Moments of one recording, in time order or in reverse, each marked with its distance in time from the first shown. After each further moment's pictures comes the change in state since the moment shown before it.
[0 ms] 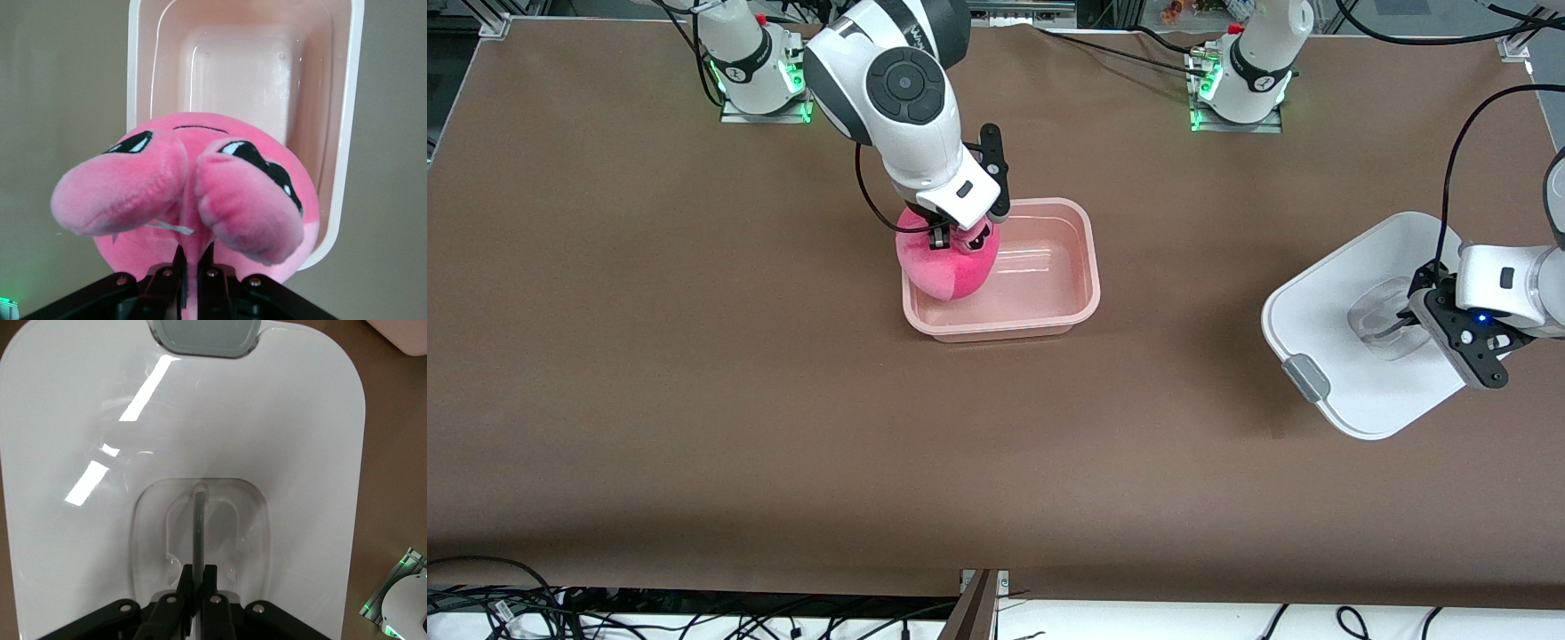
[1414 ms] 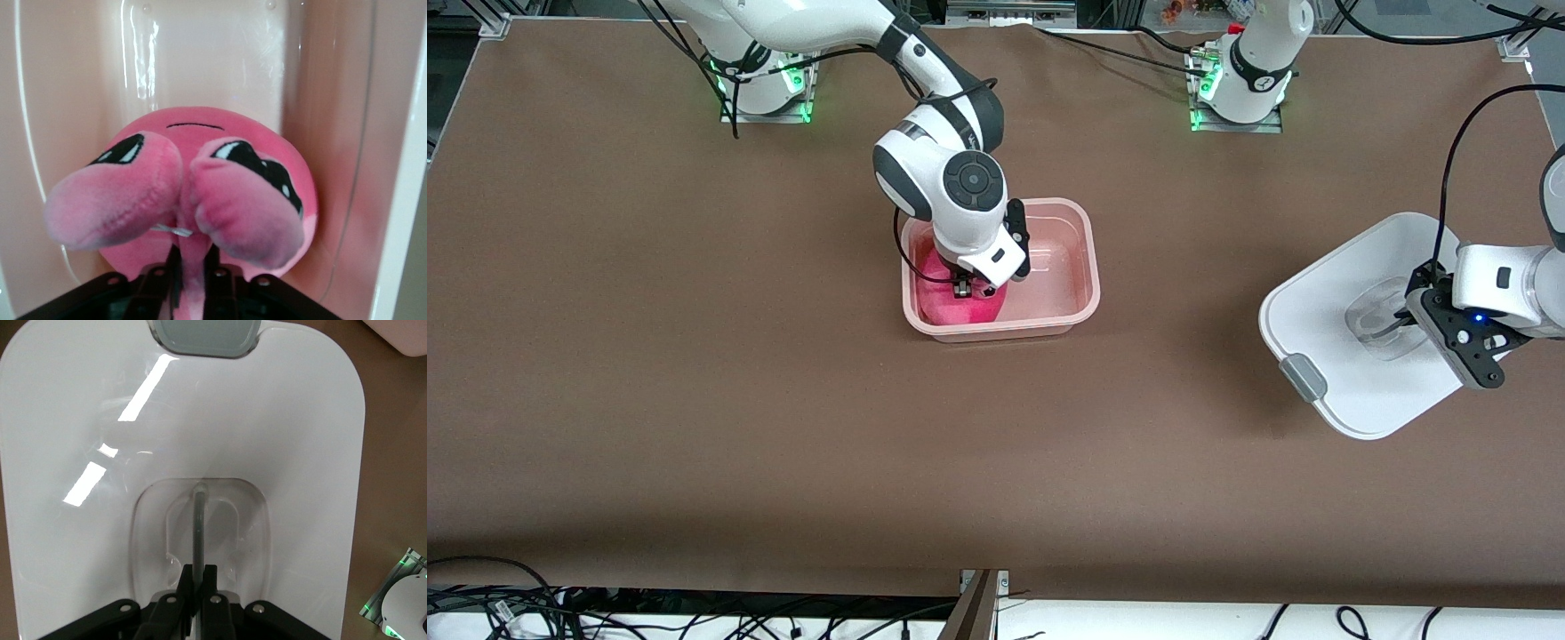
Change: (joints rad) left arm -0.002 0.000 -0.004 0.000 0.000 0.000 0.000; right arm 0.044 0.234 -0.006 0.004 -0.142 0.186 0.144
